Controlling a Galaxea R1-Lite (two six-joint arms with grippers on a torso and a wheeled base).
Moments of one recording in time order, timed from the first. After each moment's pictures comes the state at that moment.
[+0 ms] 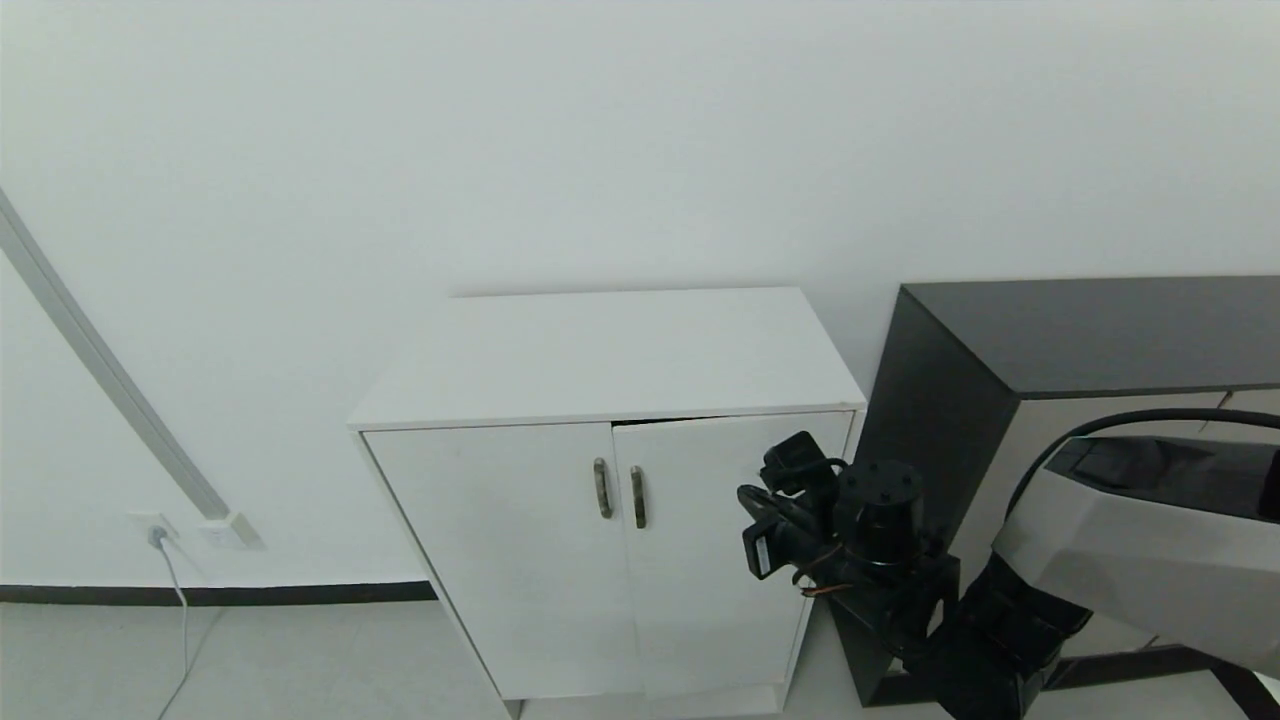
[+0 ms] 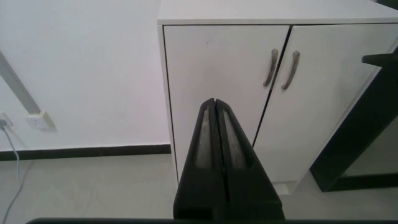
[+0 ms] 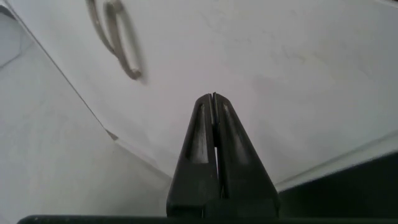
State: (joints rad) left arm 0.00 0.00 0.00 0.00 0.02 -0.01; right arm 0.67 2.24 -0.81 -1.28 -0.12 -0.07
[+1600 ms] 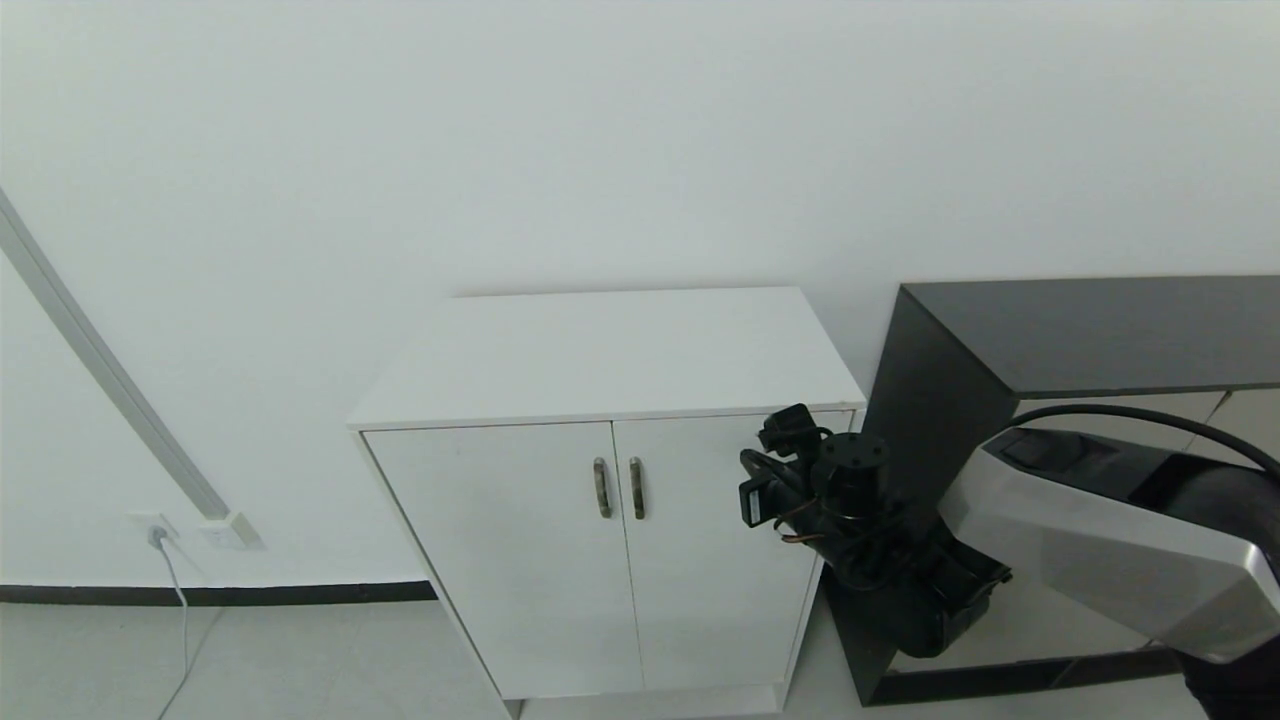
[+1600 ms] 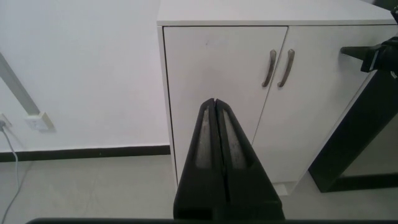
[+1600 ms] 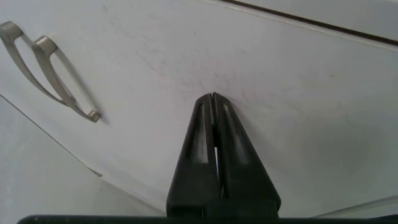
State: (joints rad) left arm 0.00 0.00 0.00 0.00 0.02 -0.01; right arm 0.58 2.41 -1.08 -1.24 -0.12 -0.04
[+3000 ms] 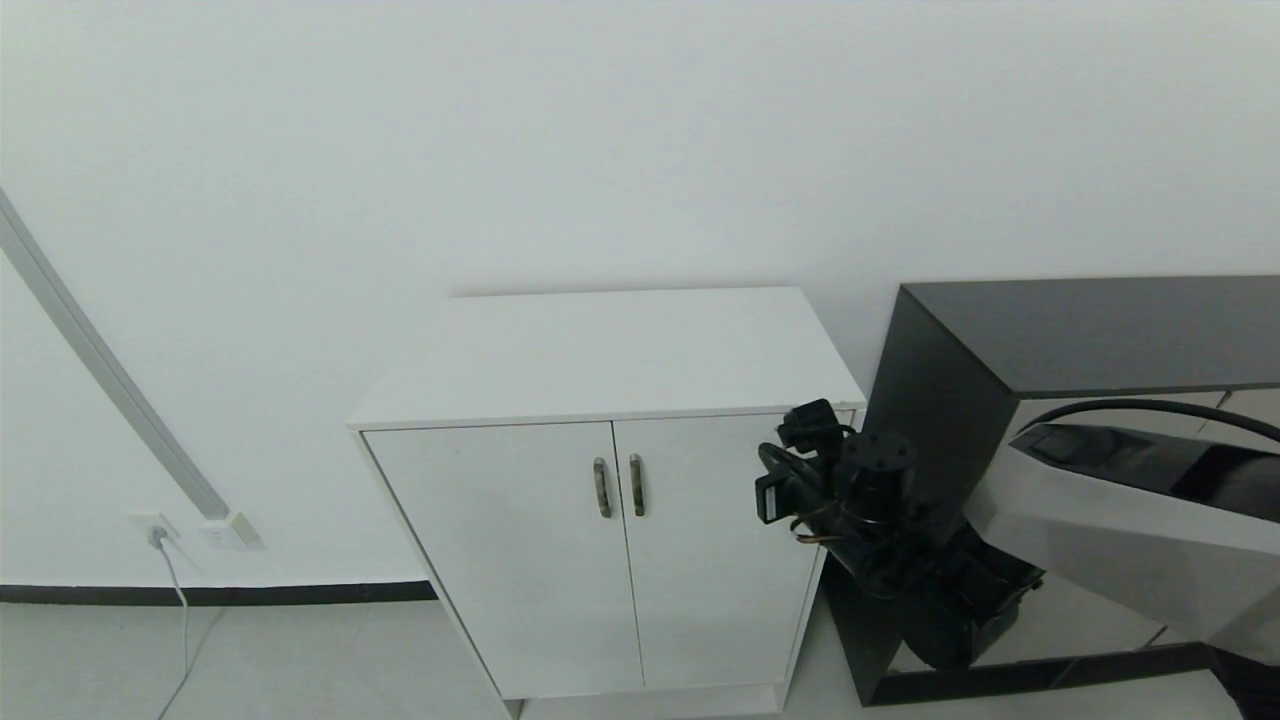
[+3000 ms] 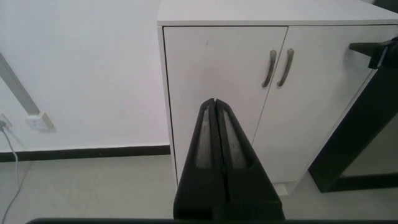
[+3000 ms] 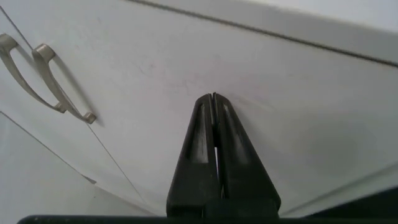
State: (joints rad) left arm 0.00 0.00 0.00 0.00 0.02 -0.01; right arm 0.58 2.34 -0.96 -1.32 -0.19 -0.04
